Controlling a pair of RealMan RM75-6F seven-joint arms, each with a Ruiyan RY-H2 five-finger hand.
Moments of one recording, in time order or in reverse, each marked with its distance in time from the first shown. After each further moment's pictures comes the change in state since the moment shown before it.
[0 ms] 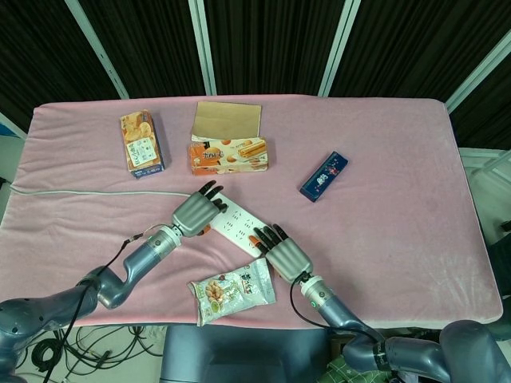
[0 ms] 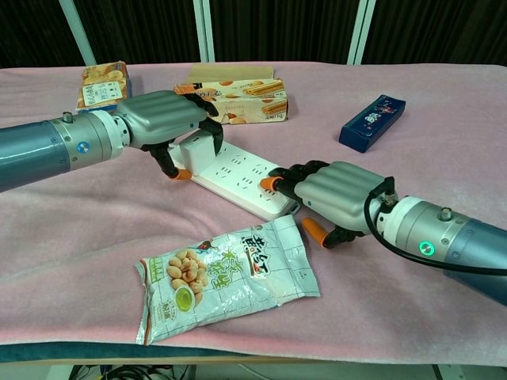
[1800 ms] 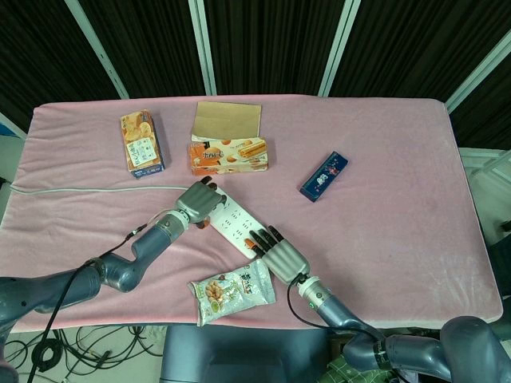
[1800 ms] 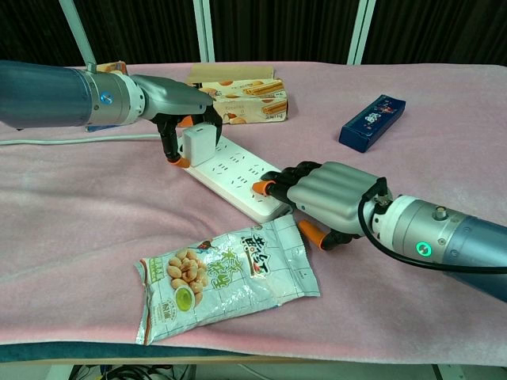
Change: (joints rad) left arm -0.161 0.155 -0.079 -0.248 -0.537 -0.272 0.337; right arm 0.027 0.021 -0.012 -0.034 0.008 -0.029 -0.055
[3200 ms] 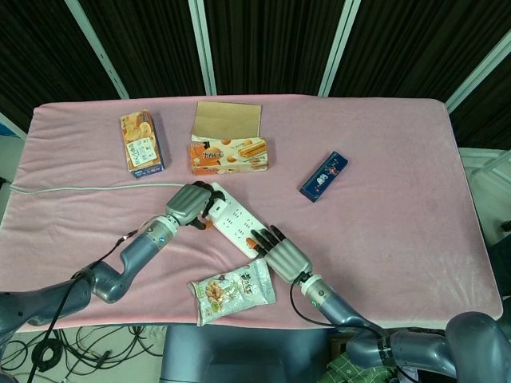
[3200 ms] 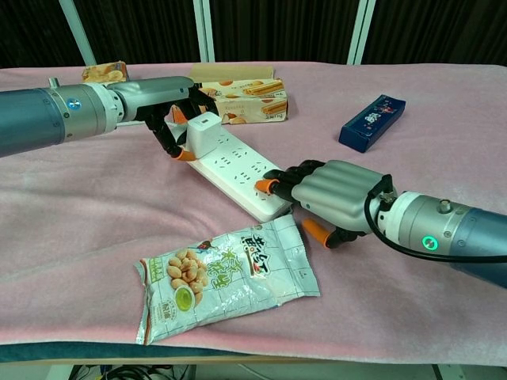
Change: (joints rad) left arm 0.132 -0.053 -0.004 0.081 0.367 0.181 -0.640; right arm 0.027 0.047 -0.012 -0.048 0.083 -0.065 -0.051
